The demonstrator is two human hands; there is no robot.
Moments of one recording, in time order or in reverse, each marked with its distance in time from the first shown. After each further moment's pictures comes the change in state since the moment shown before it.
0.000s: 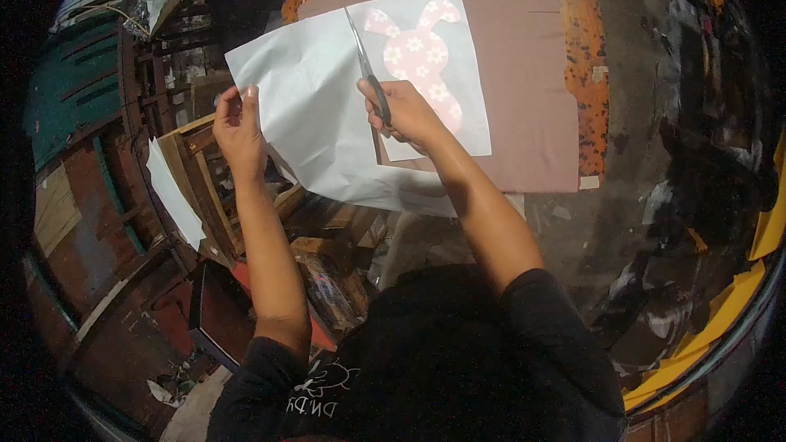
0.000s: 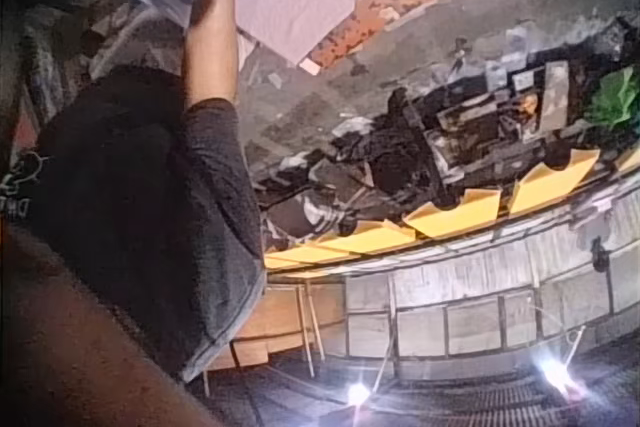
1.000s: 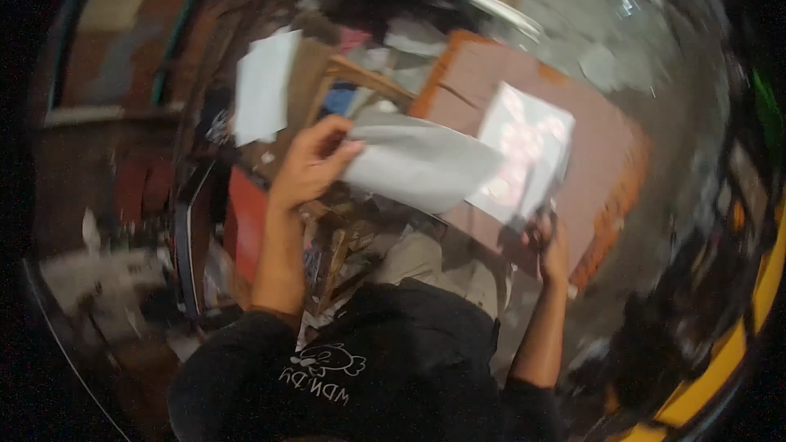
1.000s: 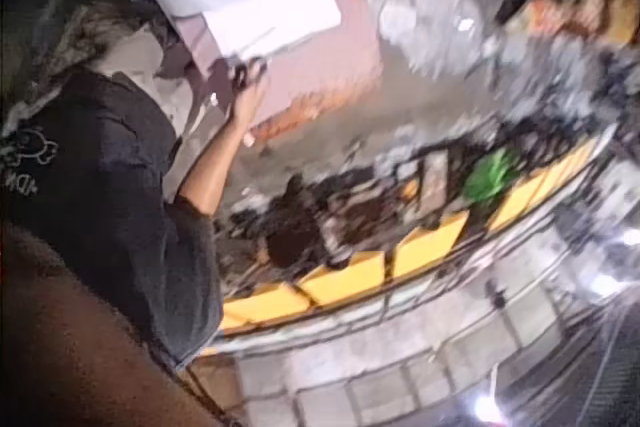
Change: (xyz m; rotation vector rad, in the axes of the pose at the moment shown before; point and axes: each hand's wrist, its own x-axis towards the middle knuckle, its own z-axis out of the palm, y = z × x) left_hand -0.102 0.128 -0.110 0.050 -0.287 -0.134; right_hand -0.153 -0.033 -0.083 -0.310 0.166 -0.114
